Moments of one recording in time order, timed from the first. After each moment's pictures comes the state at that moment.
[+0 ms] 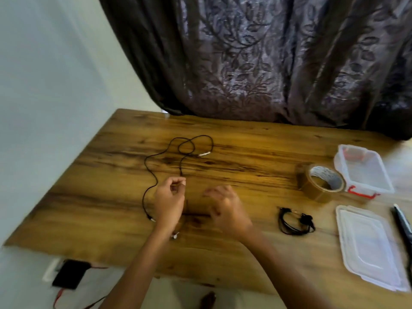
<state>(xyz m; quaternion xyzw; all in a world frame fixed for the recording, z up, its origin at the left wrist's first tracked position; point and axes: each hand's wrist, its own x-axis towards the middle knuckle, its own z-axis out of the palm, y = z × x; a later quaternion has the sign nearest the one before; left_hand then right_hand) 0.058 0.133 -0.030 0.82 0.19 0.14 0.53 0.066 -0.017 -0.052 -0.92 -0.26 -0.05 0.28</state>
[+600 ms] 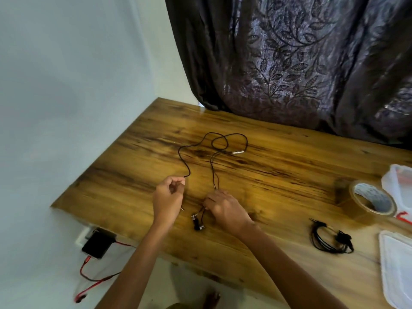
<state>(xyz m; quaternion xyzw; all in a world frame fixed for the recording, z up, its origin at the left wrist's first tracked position) 0.029 0.197 -0.045 0.77 0.27 0.18 0.55 0.079 0.048 -0.088 -0.87 -0.47 -0.08 0.09</state>
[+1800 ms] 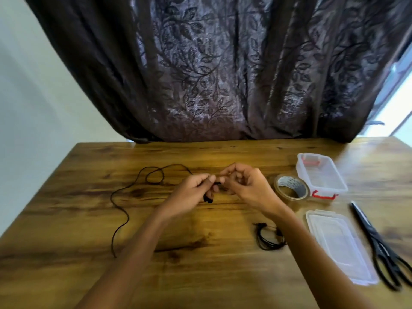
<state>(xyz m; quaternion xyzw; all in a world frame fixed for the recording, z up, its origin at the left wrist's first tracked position) 0.119 0.077 0.038 0.79 -0.17 -0.13 0.57 0.108 -0.090 0.041 -0.79 -0.15 -0.01 0.59</state>
